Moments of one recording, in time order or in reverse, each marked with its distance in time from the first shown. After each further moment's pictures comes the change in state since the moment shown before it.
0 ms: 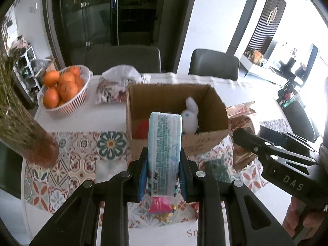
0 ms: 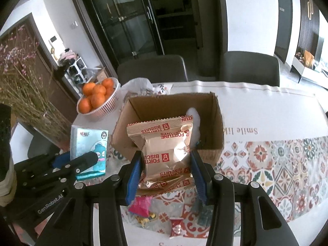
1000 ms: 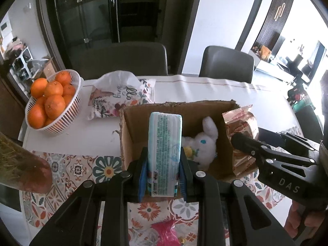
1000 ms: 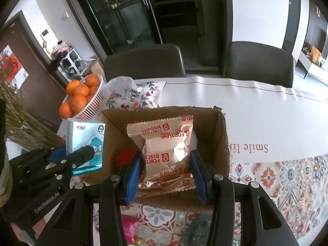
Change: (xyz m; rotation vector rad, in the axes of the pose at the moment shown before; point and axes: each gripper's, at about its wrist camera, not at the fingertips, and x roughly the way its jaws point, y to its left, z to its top) left arm 0.092 0.010 0.071 0.003 0.054 0.036; right arm 0.104 -0.032 0.061 0.000 0.117 0.009
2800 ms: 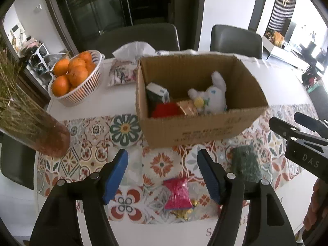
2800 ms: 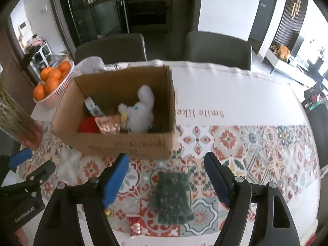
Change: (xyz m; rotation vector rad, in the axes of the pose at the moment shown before) left arm -0.034 -0.016 -0.093 0.021 0.064 0.153; right arm -0.052 -0.017 -0.084 0.034 0.009 -0.258
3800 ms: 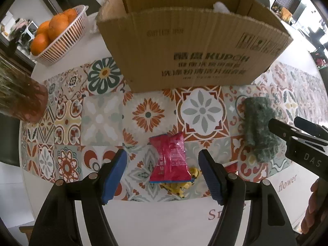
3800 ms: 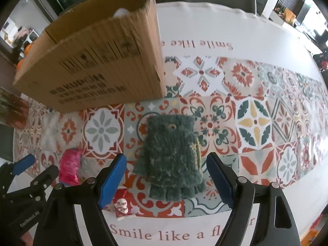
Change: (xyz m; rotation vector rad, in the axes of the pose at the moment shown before) left arm 0.081 -0.022 -0.061 0.003 0.258 0.003; right arm 0.089 -0.022 -0.075 0.082 0.266 0.047
